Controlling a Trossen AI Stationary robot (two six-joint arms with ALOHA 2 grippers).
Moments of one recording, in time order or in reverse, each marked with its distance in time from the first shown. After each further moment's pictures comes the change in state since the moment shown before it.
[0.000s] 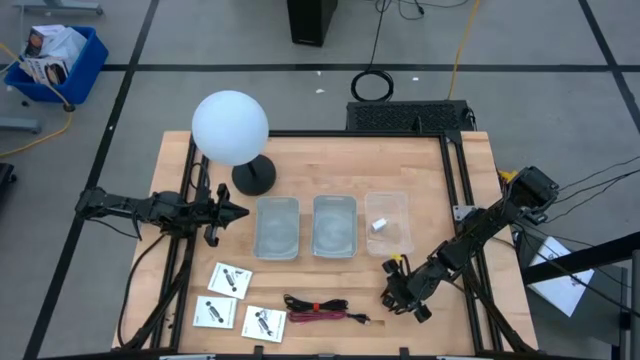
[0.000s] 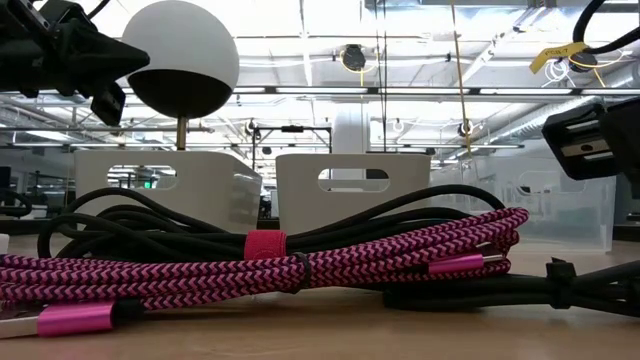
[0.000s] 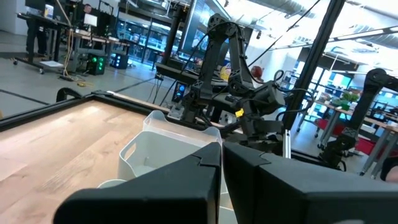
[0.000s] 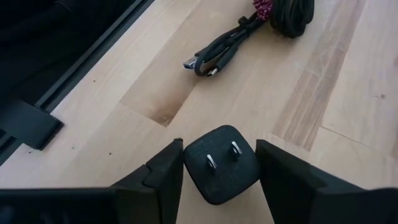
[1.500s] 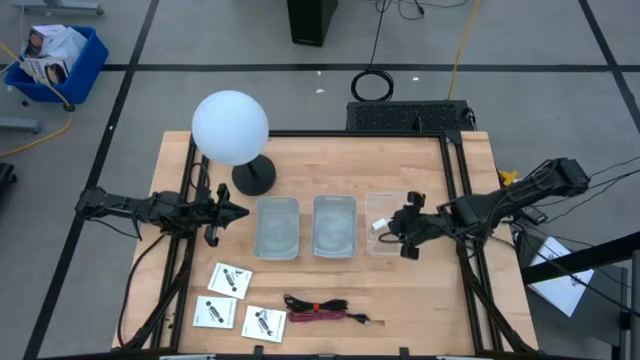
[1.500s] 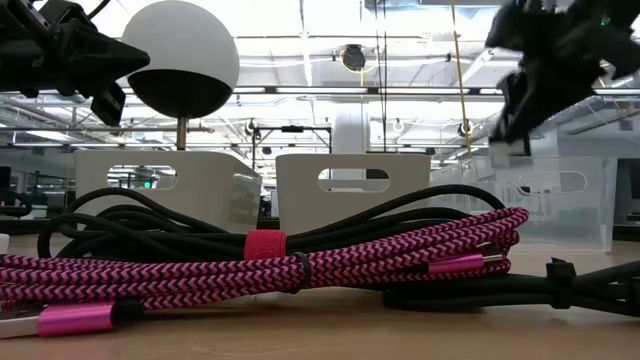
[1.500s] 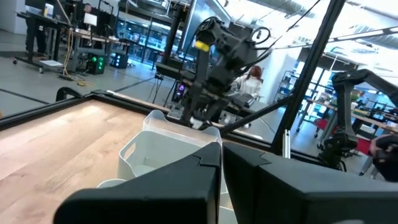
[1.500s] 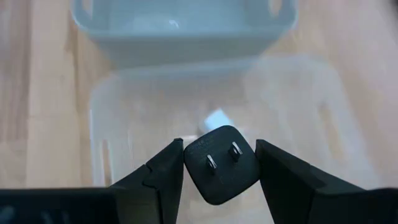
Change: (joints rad) left arm 0.000 0.000 0.000 -0.001 0.001 -0.004; right arm -0.400 -0.453 0.167 -0.881 0.324 0.159
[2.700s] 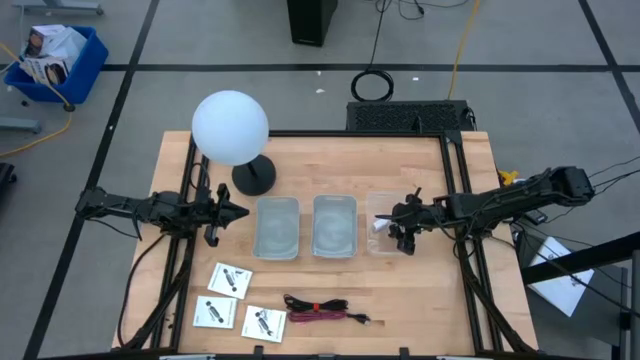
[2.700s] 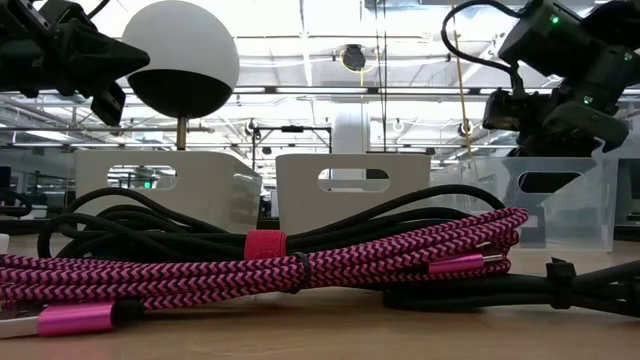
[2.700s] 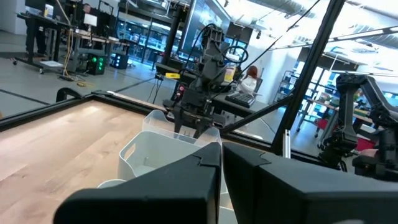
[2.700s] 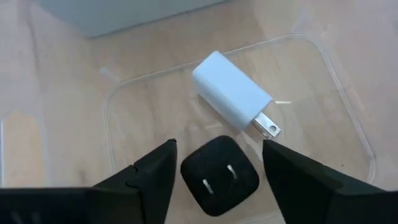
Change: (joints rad) left arm 0.000 0.000 0.000 0.001 0.000 0.003; right arm -0.222 0.004 -0.276 0.320 -0.269 0.002
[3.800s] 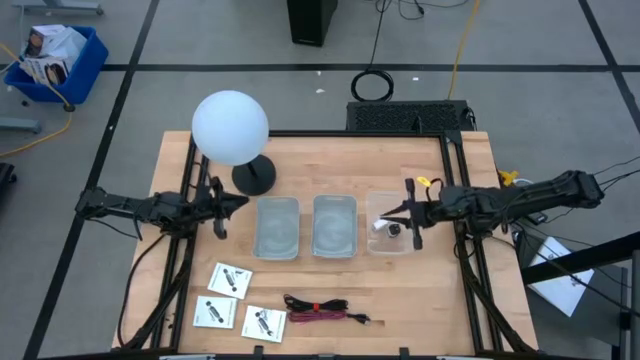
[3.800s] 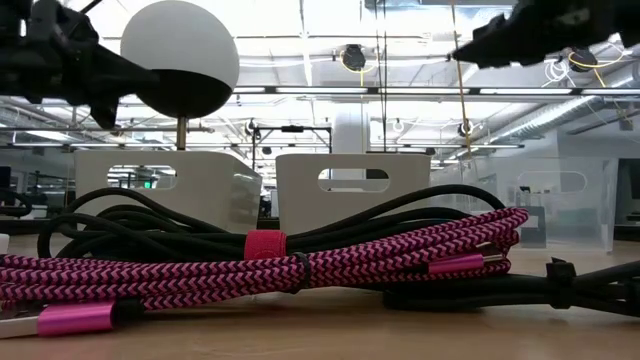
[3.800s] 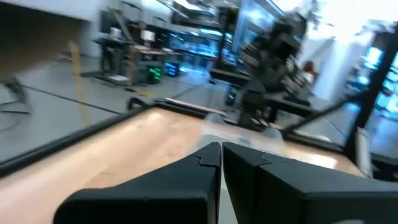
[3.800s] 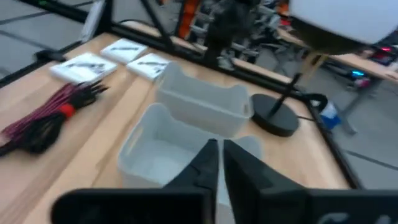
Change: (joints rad) left arm 0.000 0.000 0.000 -0.033 -0.239 0.114; right arm 0.045 -0.332 0.037 0.336 -0.029 -0.640
